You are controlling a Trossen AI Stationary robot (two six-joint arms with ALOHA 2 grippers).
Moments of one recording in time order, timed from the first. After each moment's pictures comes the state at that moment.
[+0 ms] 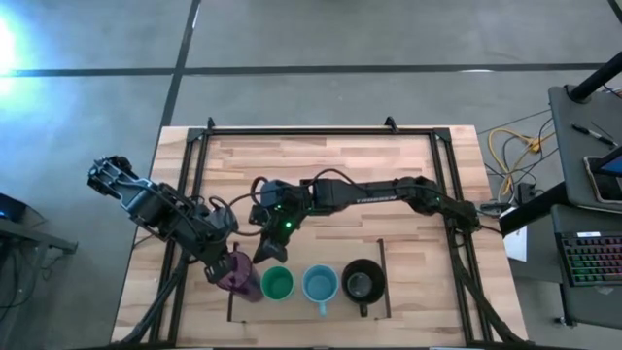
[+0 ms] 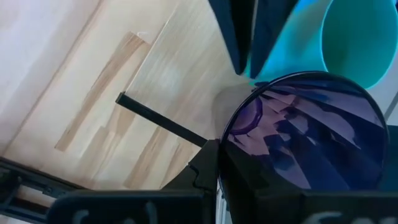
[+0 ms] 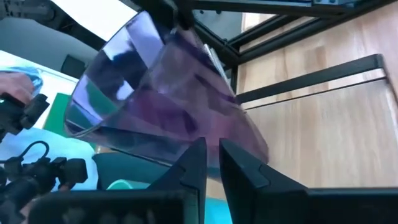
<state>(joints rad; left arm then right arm) -0.56 1.40 1.78 -1.53 -0.03 -1.17 0.09 2.31 2.33 -0.54 -0.65 0.63</state>
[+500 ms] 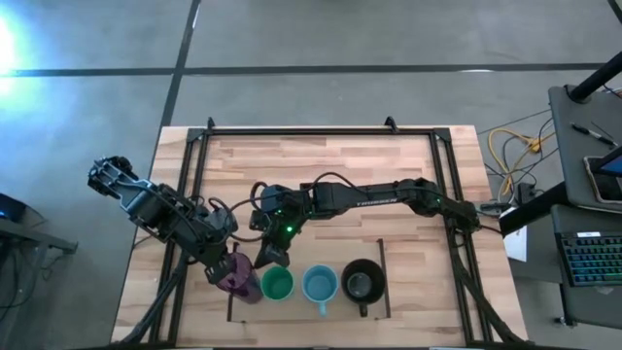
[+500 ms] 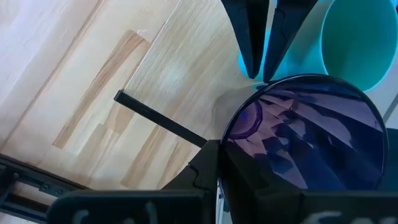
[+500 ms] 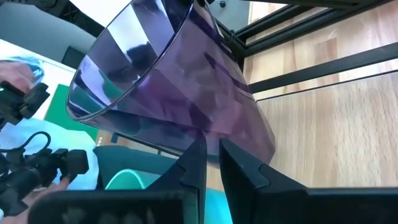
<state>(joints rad) -0.56 1.40 1.79 -1.53 -0.04 -1.19 0.11 2.31 2.32 -0.54 -0.66 0.61</state>
